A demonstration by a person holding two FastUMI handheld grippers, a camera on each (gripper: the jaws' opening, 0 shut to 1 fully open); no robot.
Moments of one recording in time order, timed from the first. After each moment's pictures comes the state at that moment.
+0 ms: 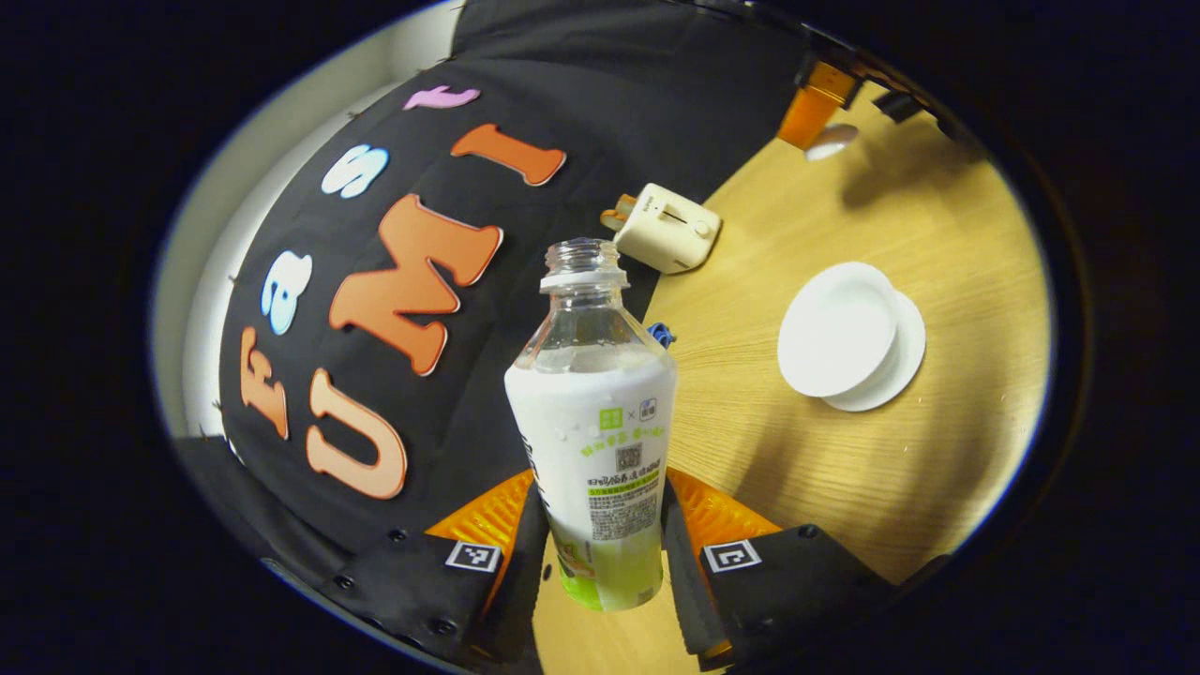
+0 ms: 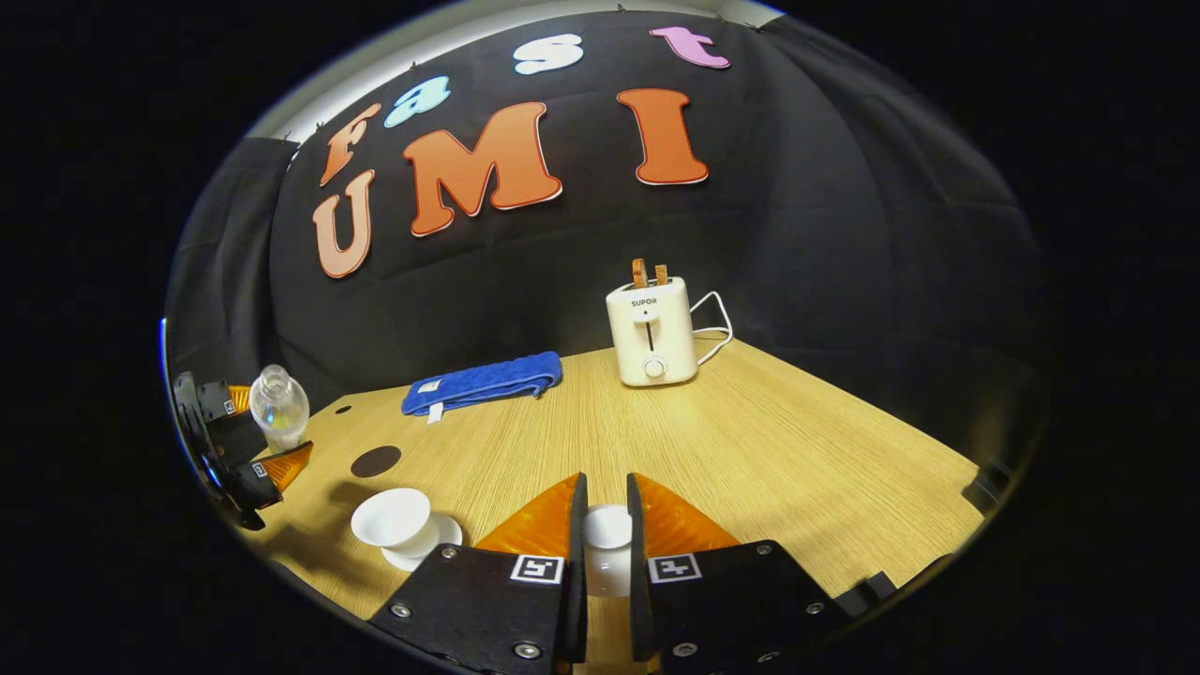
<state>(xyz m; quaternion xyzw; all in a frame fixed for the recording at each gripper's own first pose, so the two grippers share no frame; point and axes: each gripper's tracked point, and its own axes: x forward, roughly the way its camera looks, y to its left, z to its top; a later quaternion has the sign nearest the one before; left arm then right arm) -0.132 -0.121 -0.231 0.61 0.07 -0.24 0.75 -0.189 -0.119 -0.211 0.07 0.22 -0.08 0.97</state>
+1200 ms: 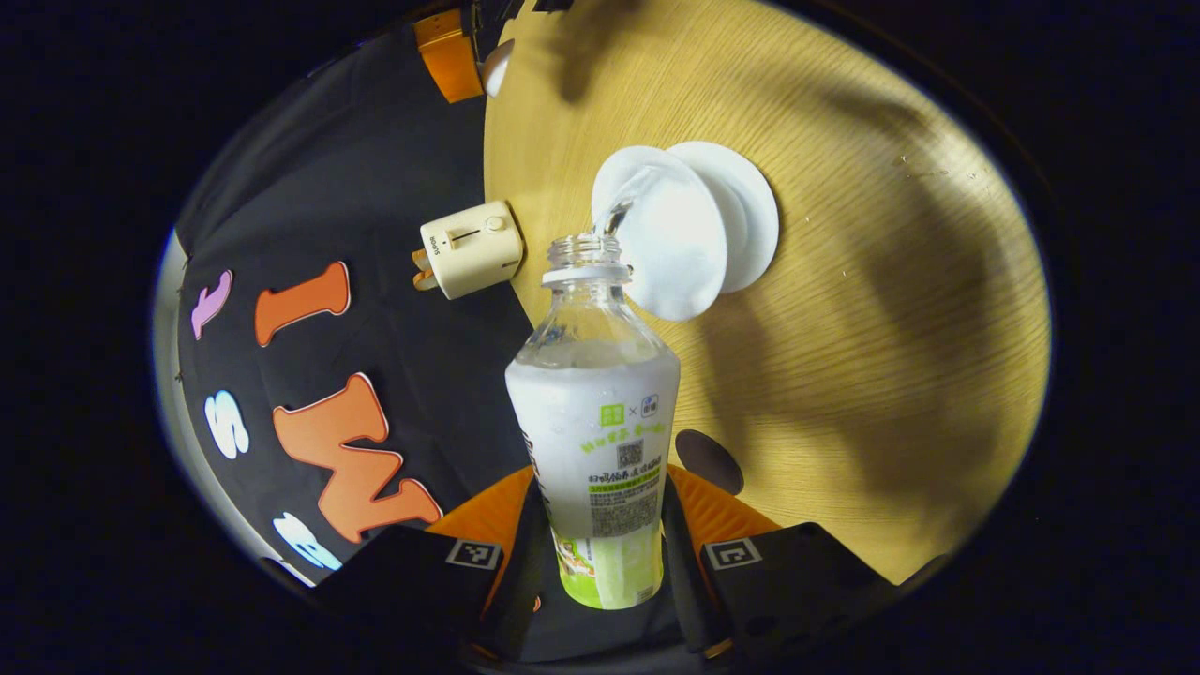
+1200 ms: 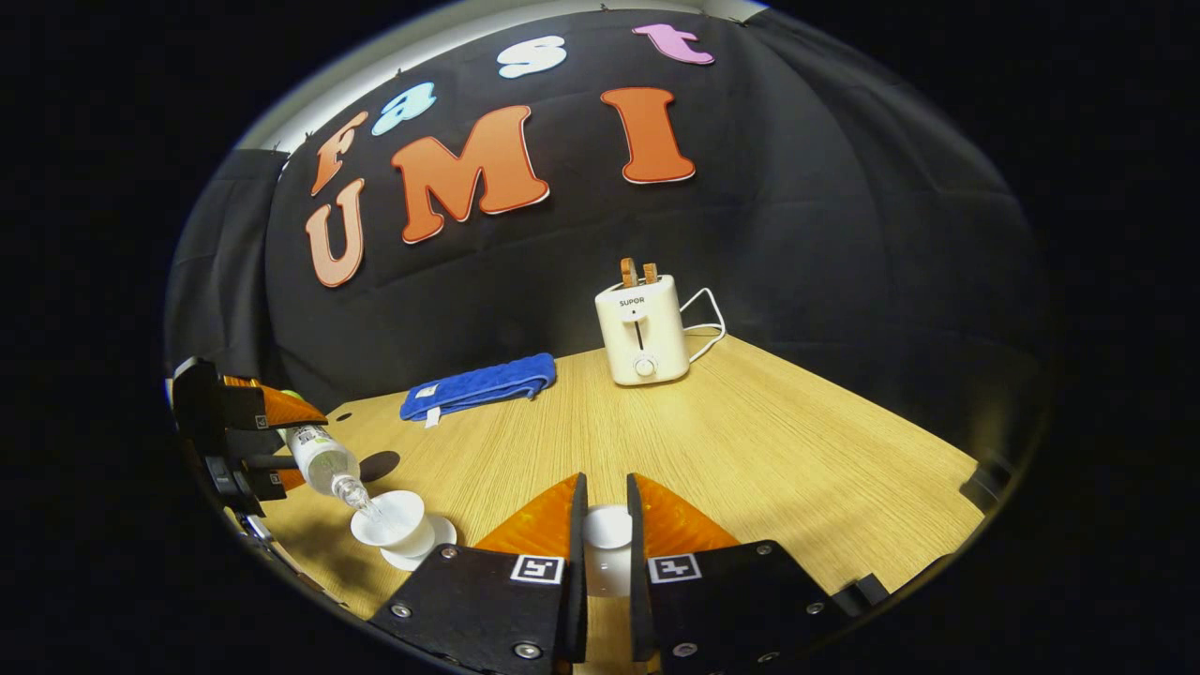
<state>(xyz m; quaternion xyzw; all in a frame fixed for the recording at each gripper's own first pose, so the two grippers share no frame) -0.134 -0.134 -0.248 0.84 0.07 -0.32 0.43 -0.193 -0.130 -0.212 0.09 0.22 -0.08 0.97</state>
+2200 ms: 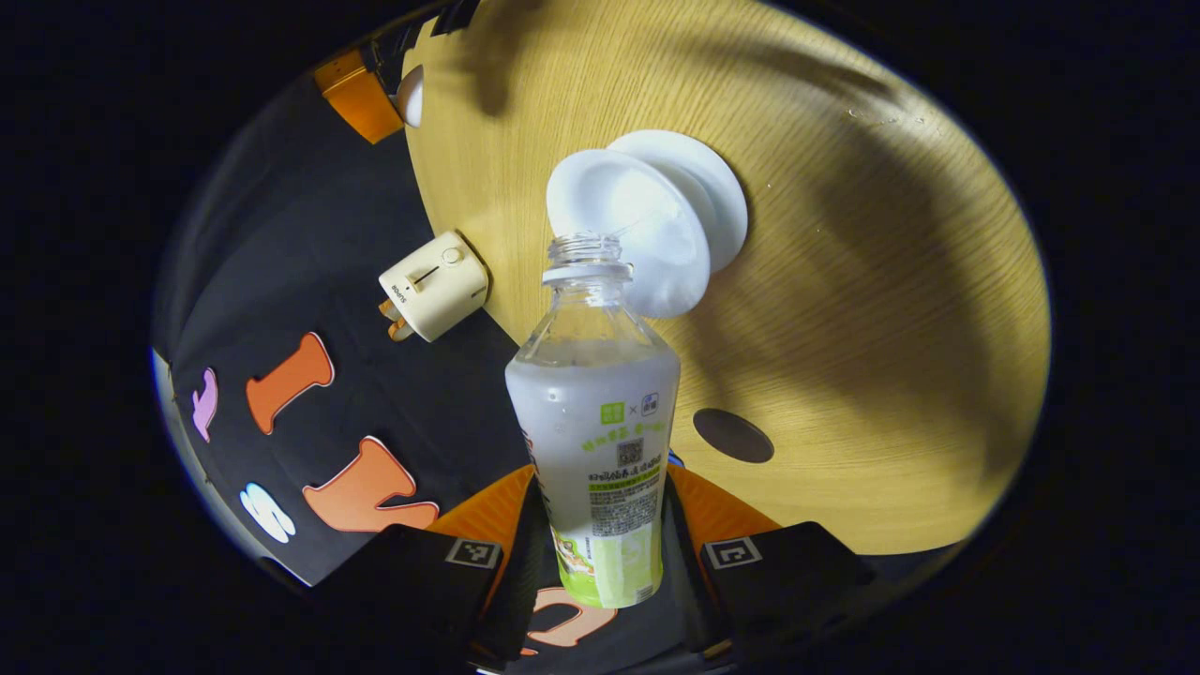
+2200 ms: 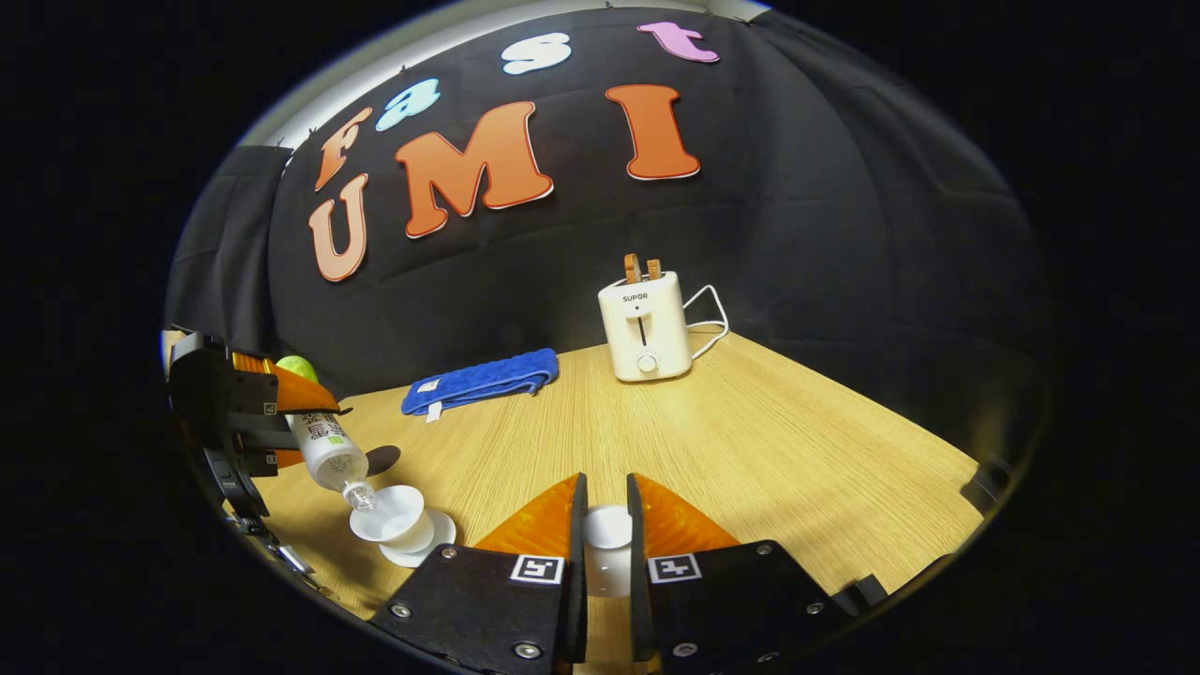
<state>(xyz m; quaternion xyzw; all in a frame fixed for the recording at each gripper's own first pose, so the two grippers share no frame) -0.128 -0.155 -0.245 0.88 0.06 -0.34 0.33 -0.194 -0.130 -0.215 0.09 0.23 -0.07 0.97</state>
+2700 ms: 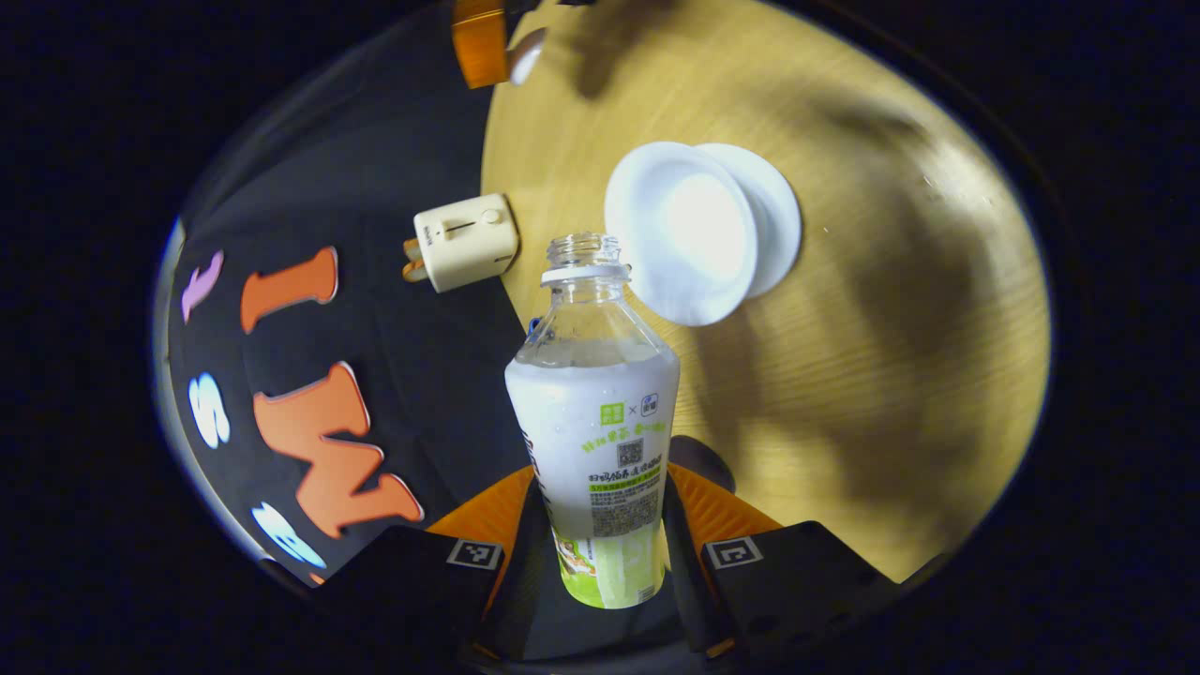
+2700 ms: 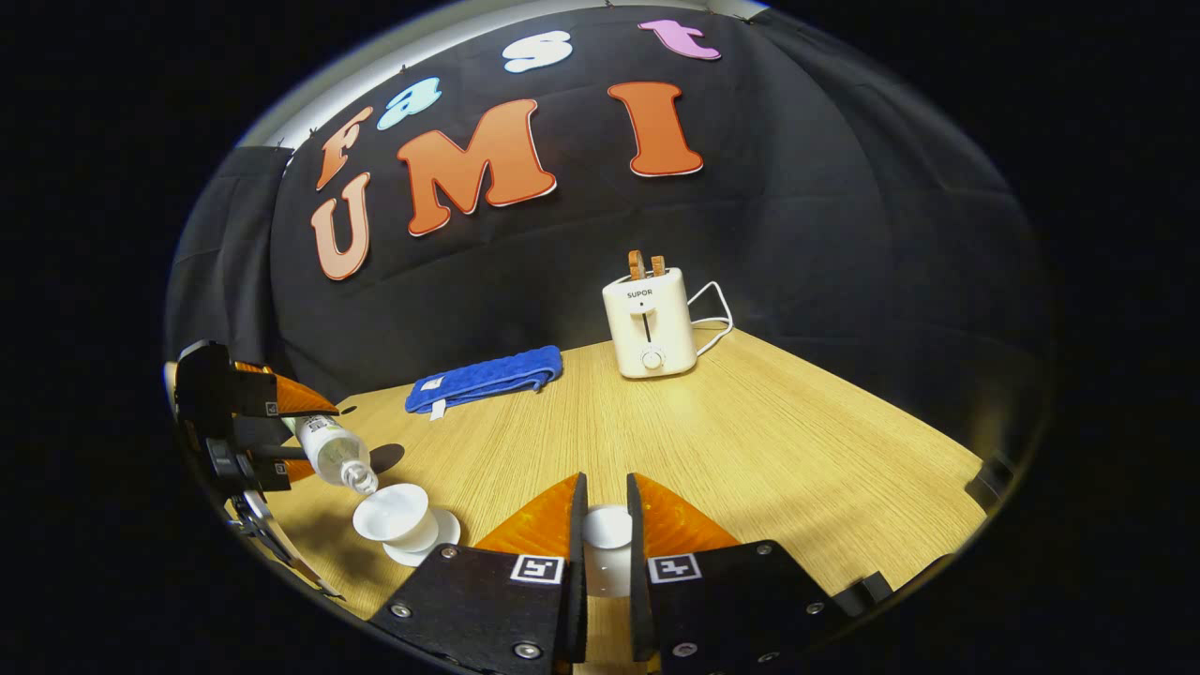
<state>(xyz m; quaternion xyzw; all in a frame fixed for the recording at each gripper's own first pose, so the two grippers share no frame) -0.129 -0.137 -0.267 0.78 0.13 -0.33 0.52 -0.193 -0.123 -0.218 0.09 0.23 -0.07 0.97</state>
